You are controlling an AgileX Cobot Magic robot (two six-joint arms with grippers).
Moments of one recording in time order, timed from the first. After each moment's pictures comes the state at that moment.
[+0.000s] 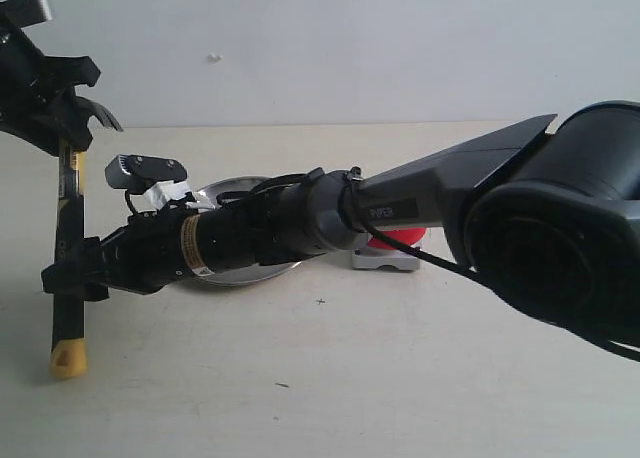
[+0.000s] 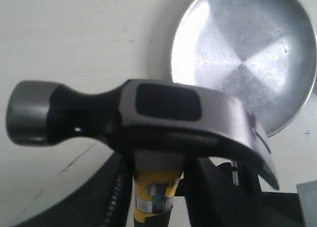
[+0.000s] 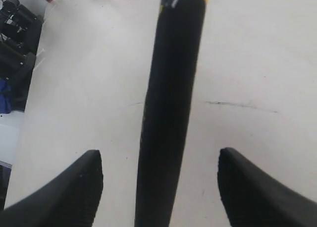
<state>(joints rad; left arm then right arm) -0.04 1.98 -1.75 -0.31 1.23 0.19 0.65 2.44 -1.65 -1.24 -0.64 1.61</state>
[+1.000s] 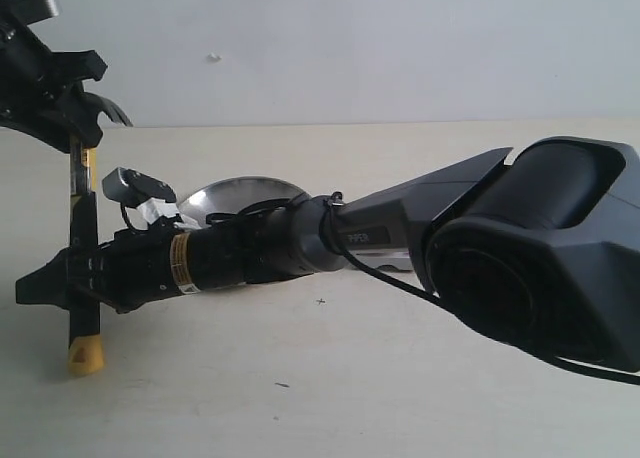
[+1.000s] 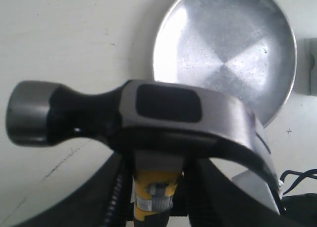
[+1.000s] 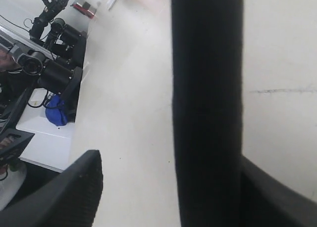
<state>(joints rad) -0.04 1.97 -1.75 -0.35 1.23 0.21 0.66 2.53 -1.72 -1.16 -0.78 1.71</state>
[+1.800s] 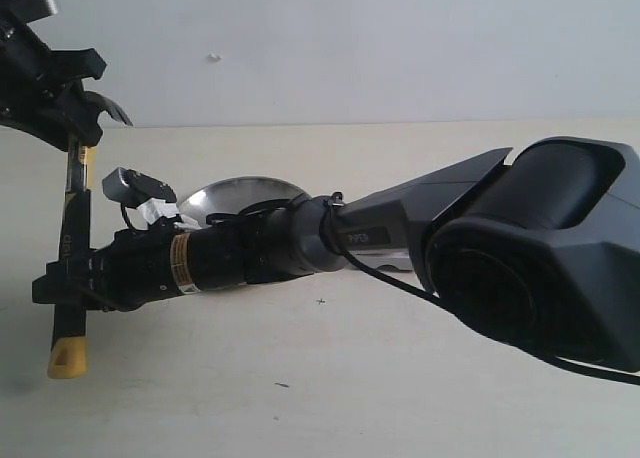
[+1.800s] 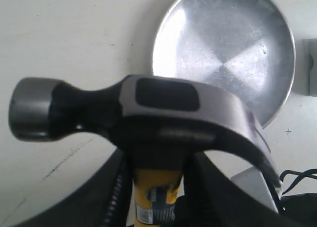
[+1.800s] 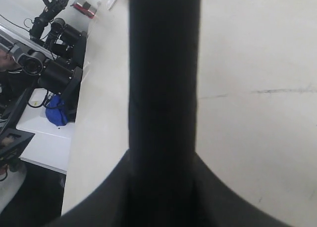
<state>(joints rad) -0.04 1.97 -1.75 -0.35 1.23 0.21 0.66 2.53 -1.72 -1.16 -0.78 1.70</state>
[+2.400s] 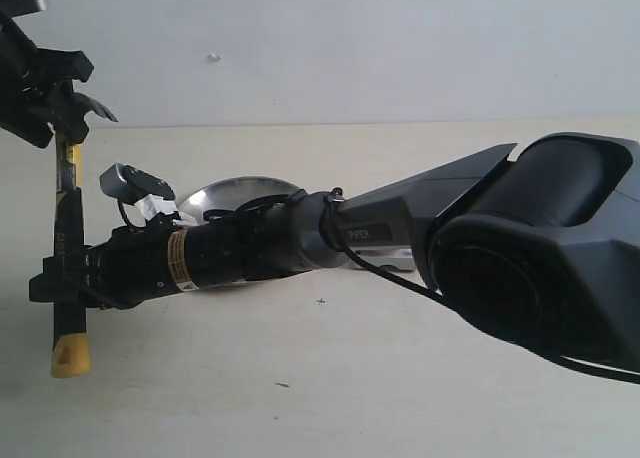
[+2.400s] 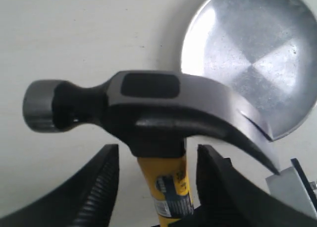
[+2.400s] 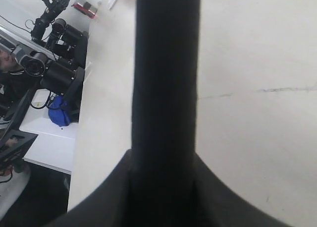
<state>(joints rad) -0.04 1.96 -1.75 -0.26 1.23 0.20 0.66 2.52 -1.72 -1.17 -0.78 1.74</state>
